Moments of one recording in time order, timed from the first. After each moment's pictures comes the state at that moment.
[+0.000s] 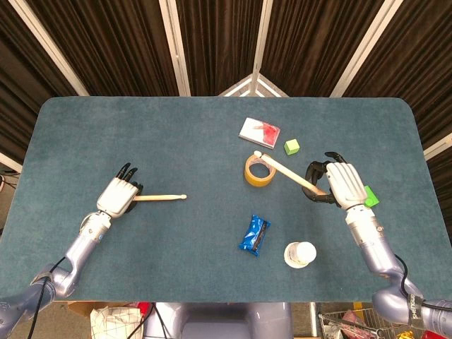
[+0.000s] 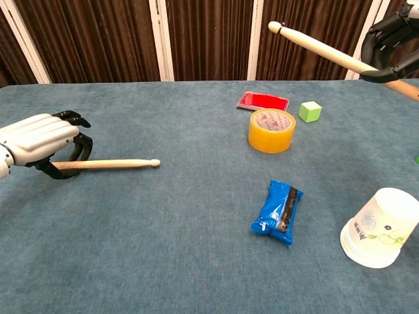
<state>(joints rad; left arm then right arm) -0.62 -1.79 -0.02 -0.67 1.52 1.08 0.04 0.58 -1.20 0.25 -1.67 -1.20 1.09 0.10</state>
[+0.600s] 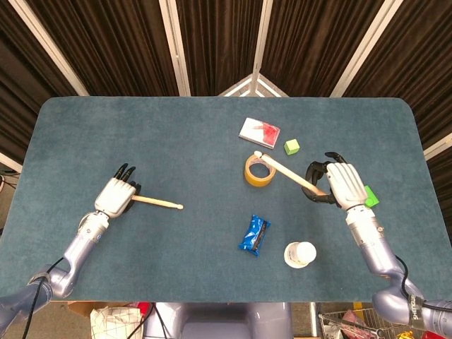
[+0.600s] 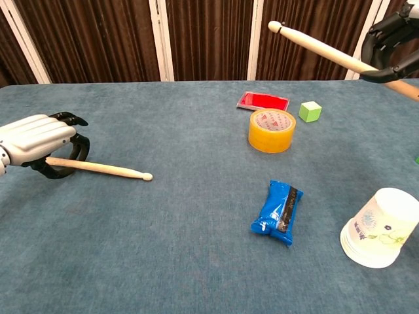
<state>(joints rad) -0.62 -1.76 -0.03 -0.73 1.50 1.05 0.08 0.57 -1.20 0.26 -1.67 -1.21 1.09 0.10</state>
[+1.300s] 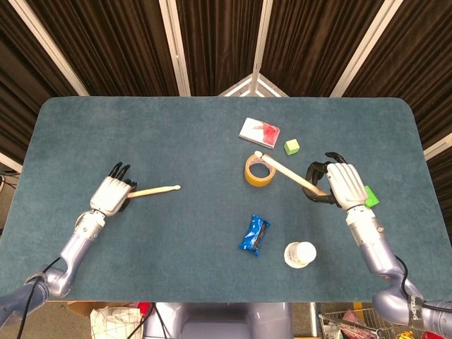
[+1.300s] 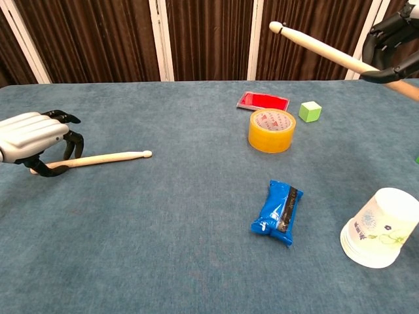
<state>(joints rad) -0.62 -1.72 -0.05 -0.78 1.47 1.03 0.12 0.57 -1.20 0.26 -1.67 -1.21 1.09 0.10</state>
